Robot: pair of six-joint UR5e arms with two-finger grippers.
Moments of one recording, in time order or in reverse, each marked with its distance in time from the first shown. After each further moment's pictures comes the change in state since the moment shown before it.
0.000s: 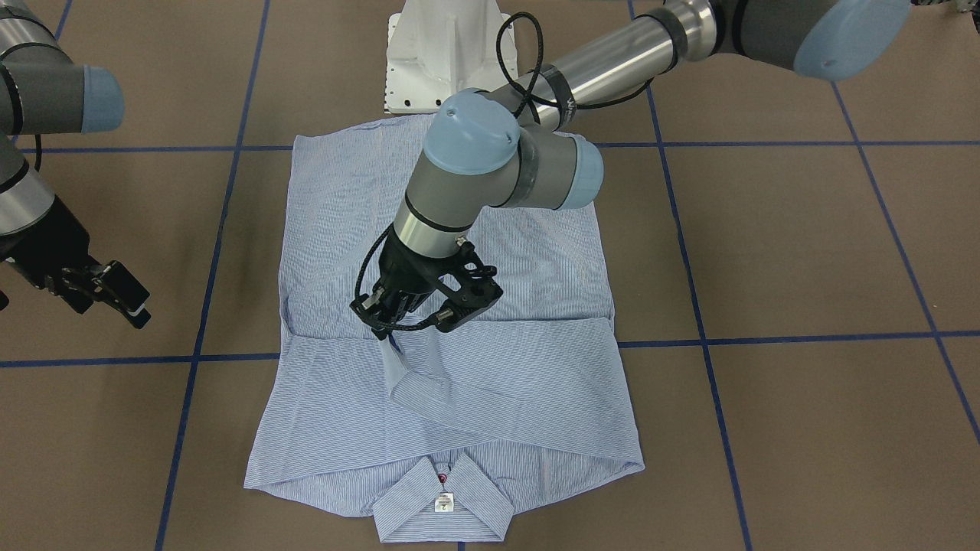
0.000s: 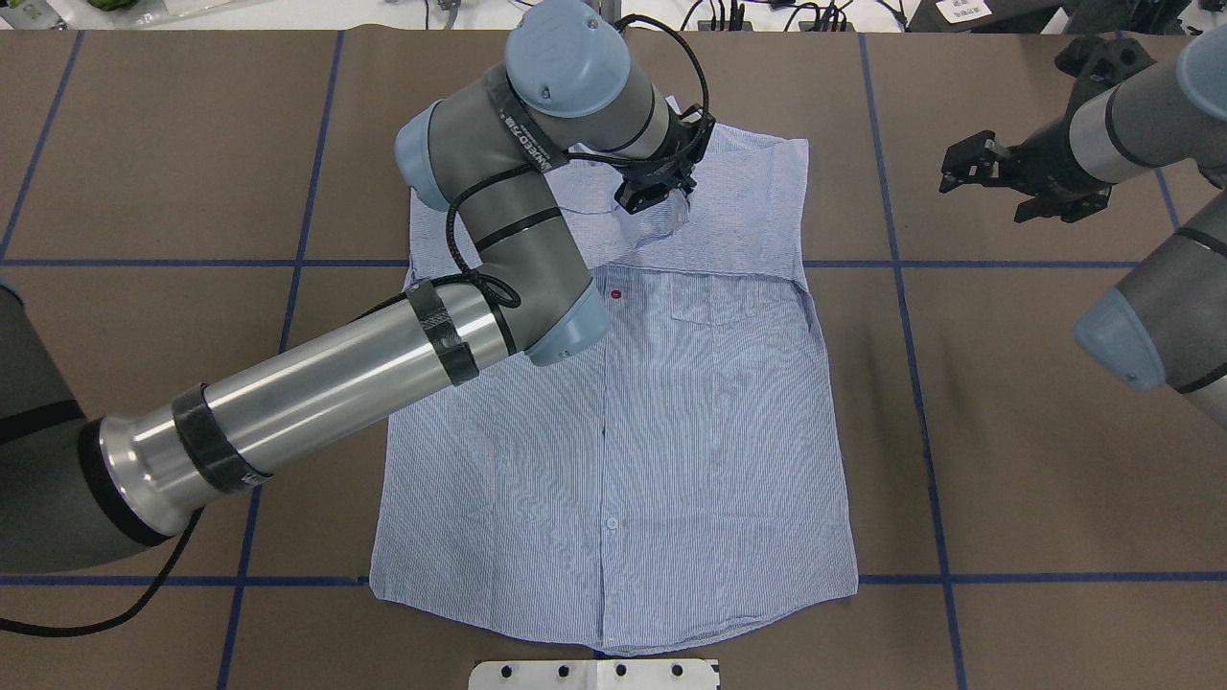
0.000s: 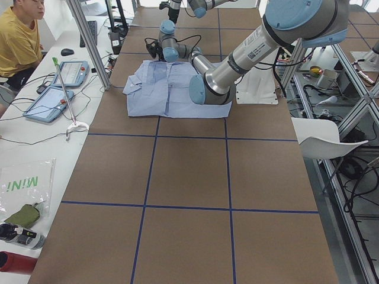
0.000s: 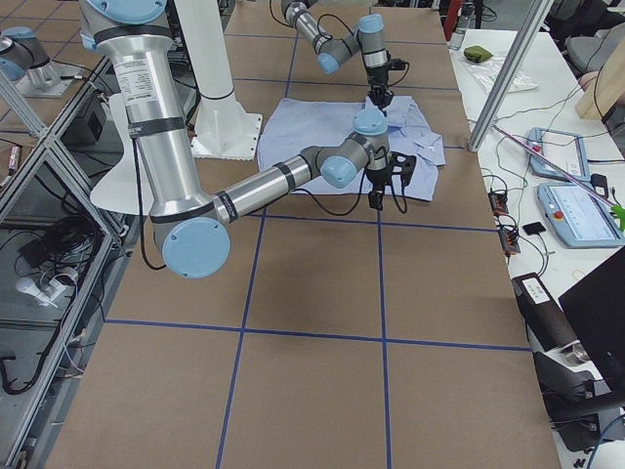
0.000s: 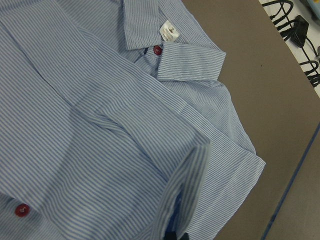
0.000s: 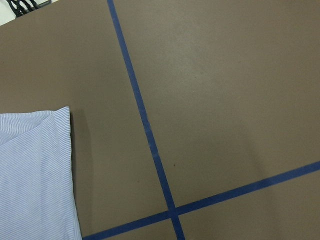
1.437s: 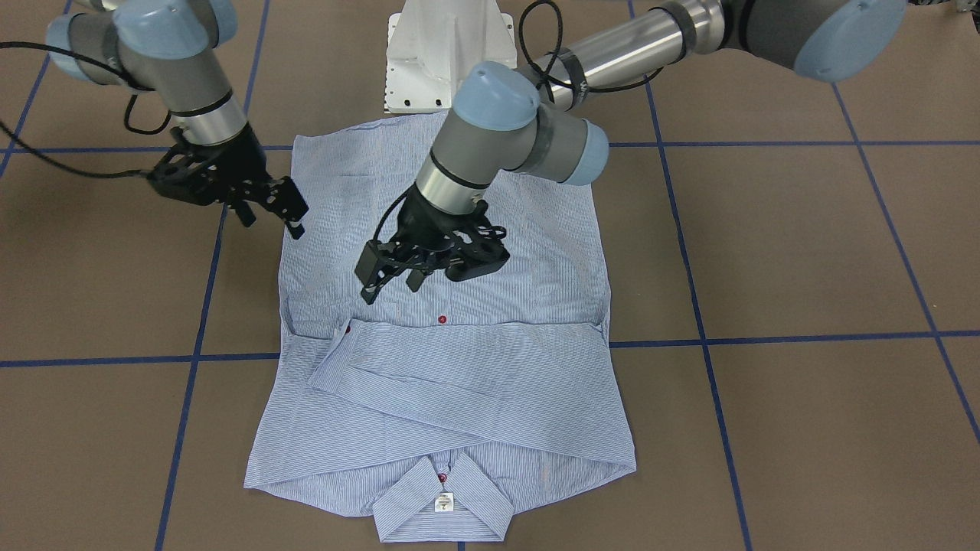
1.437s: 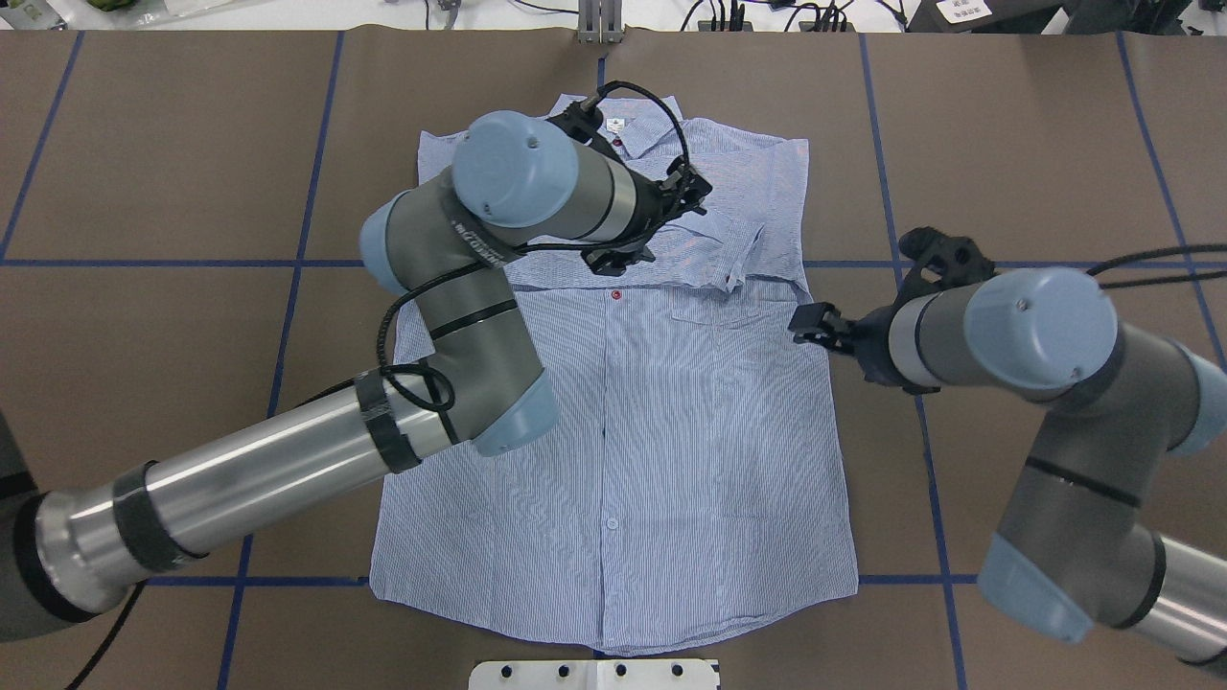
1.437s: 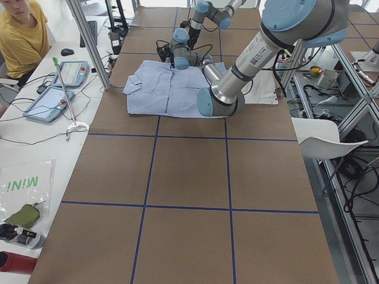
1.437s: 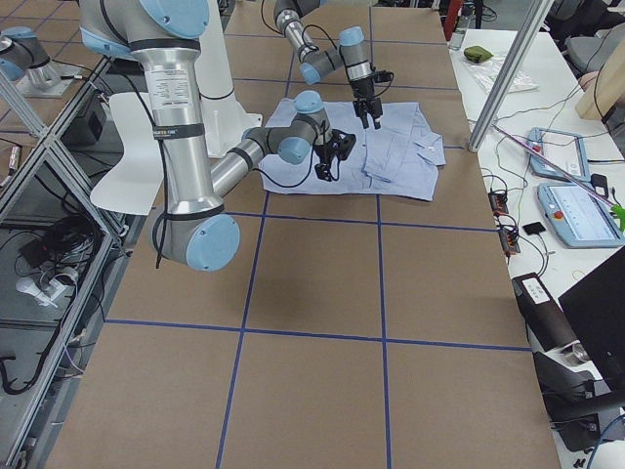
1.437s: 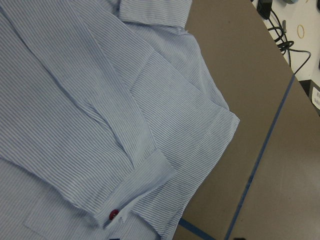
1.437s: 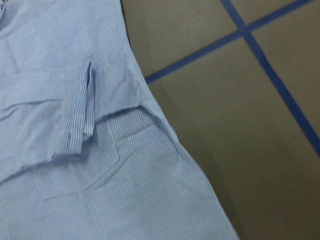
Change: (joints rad) left arm 0.064 0.246 -0.281 -0.081 0.083 0.112; right arm -0.519 -0.056 0.229 -0.023 -0.355 0.516
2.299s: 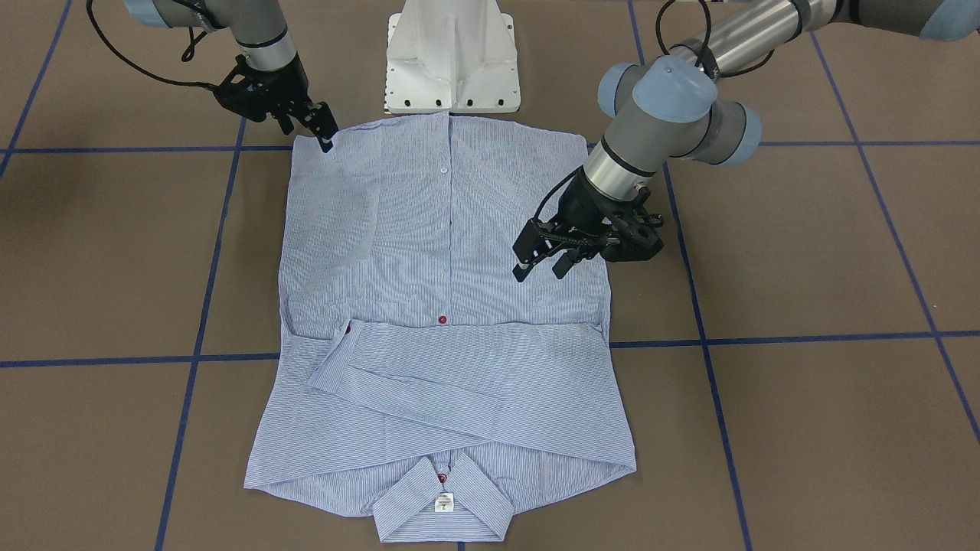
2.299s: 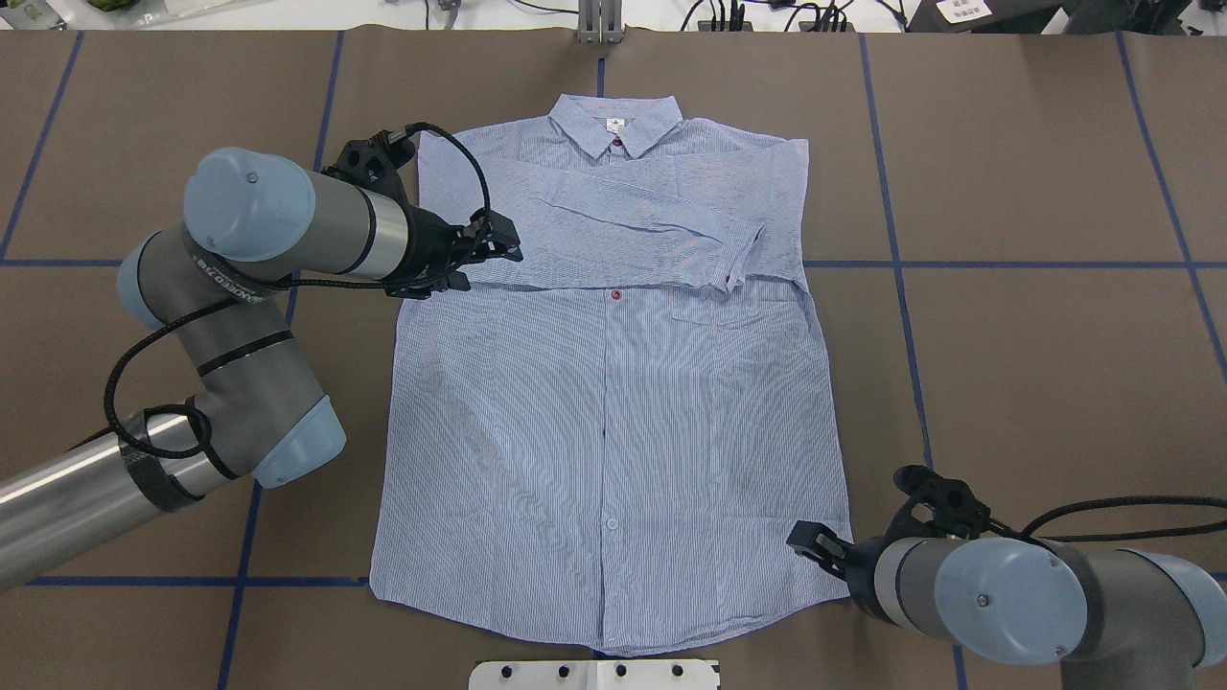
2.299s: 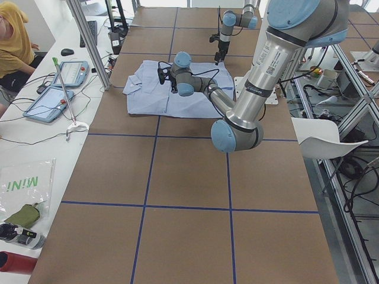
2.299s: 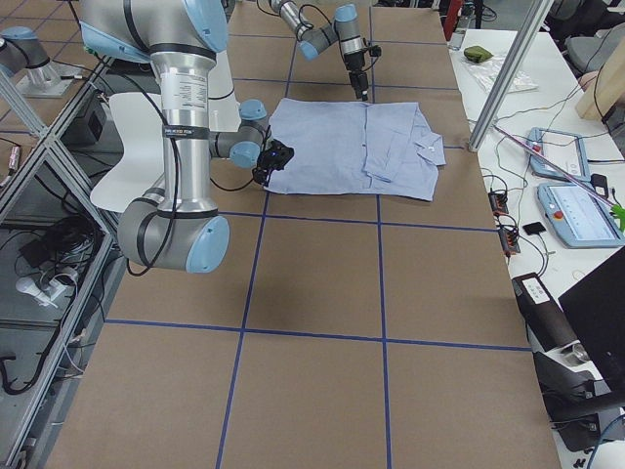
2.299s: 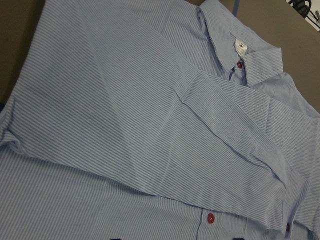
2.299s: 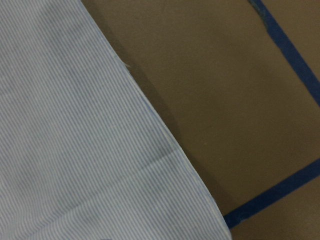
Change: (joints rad) left arm -0.076 0.341 -0.258 0.002 -0.099 0.252; right arm -0.354 -0.190 0.119 -0.032 -0.120 0.329
